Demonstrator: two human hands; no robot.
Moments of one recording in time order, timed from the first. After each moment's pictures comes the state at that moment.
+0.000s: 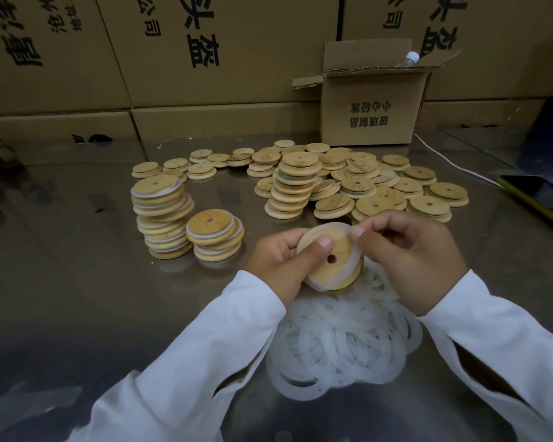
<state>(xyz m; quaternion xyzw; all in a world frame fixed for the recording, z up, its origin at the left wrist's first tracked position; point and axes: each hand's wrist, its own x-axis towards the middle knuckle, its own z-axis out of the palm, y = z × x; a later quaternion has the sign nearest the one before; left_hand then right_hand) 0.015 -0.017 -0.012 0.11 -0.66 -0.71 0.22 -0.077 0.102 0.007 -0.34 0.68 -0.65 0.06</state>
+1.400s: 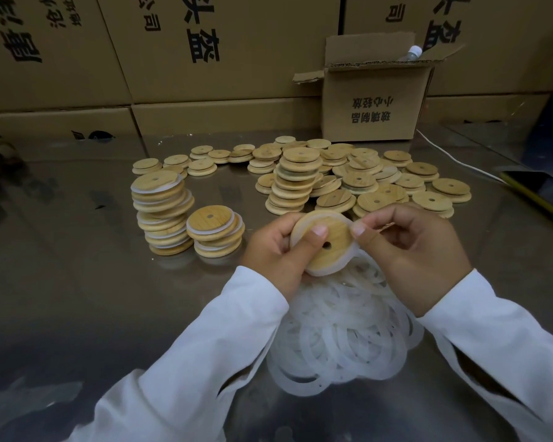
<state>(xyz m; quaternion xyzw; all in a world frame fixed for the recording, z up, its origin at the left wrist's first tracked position) 0.015 -0.016 -0.011 0.11 -0.67 -0.67 0.29 -0.072 0.103 0.008 -0.35 0.71 -0.61 0.01</state>
